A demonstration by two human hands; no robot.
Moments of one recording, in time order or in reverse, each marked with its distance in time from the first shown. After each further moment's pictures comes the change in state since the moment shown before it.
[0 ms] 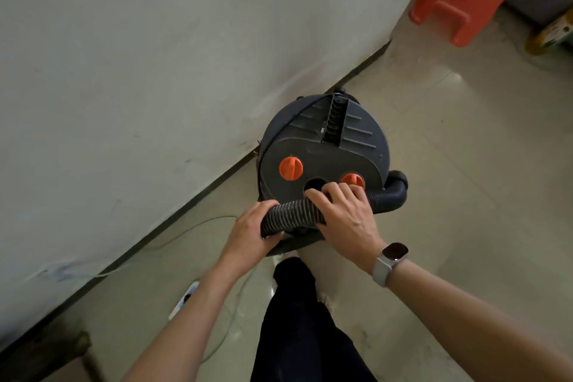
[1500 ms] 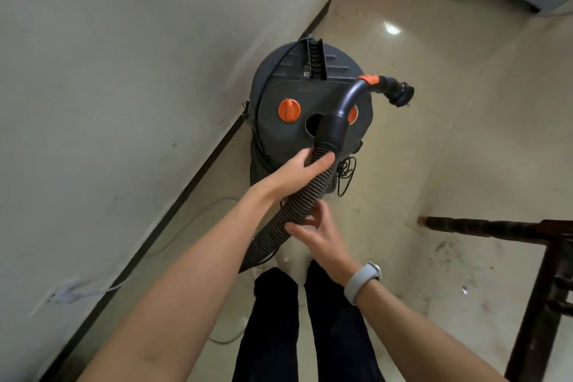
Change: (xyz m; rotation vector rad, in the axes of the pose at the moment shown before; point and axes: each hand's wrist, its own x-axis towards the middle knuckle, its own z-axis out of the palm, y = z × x) left_hand -0.017 0.039 -0.024 -0.498 -0.627 -0.161; right_hand -0.091 -0.182 0.048 1.436 0.081 0.978
